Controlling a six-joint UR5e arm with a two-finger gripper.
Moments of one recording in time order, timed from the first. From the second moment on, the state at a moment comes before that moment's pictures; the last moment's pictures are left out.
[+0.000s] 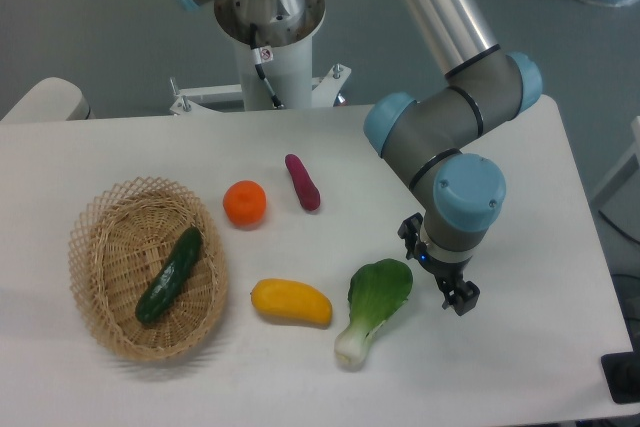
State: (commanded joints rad) arm 2.57 -2.16 -1.42 -1.12 1.59 1.60
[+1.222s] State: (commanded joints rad) arm 2.37 -2.01 -1.58 -1.12 1.51 1.25
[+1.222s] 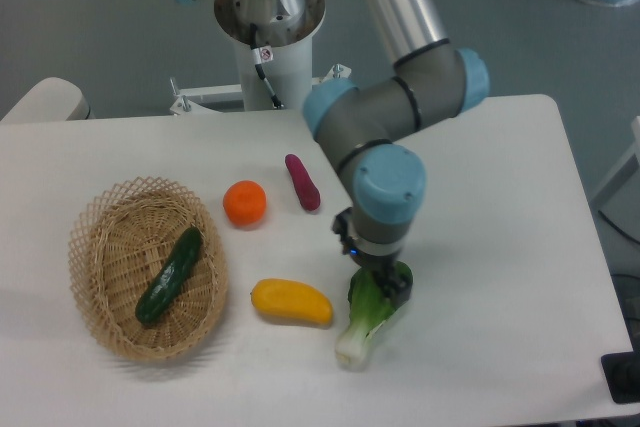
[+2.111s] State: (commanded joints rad) arm 2.10 -1.97 -1.66 -1.09 1.50 0.74
